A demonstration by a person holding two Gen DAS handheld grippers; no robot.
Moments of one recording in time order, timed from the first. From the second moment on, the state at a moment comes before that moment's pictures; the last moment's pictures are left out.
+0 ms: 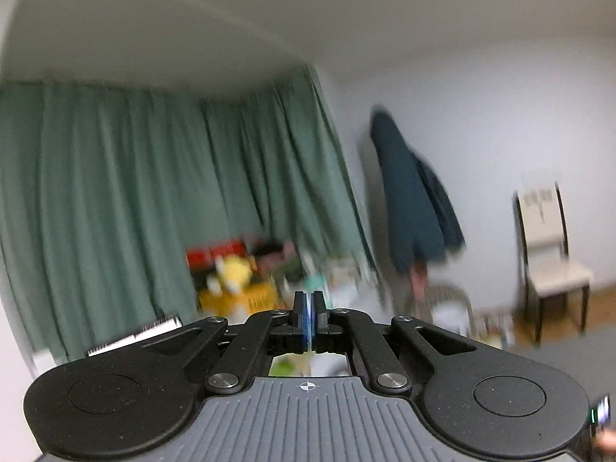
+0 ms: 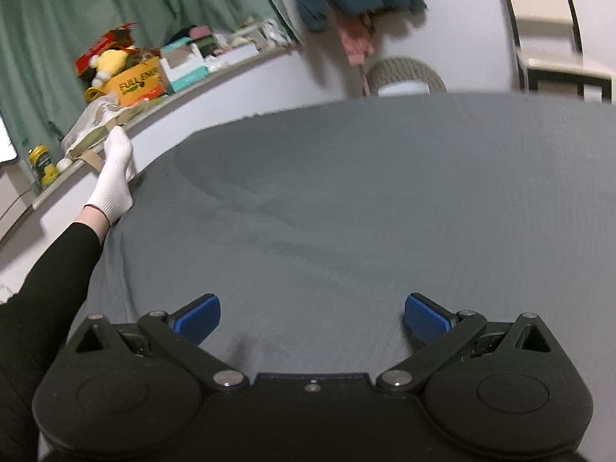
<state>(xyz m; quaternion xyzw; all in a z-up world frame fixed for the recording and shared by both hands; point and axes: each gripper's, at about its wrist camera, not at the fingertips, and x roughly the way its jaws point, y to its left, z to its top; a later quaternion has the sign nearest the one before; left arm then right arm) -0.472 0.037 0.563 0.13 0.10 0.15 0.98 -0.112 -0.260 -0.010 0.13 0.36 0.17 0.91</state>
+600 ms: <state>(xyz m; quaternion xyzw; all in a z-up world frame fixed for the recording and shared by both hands) -0.776 0.205 0.311 -0.10 0.36 0.56 0.74 -0.124 -0.237 -0.011 0.06 0.38 0.19 0.90</state>
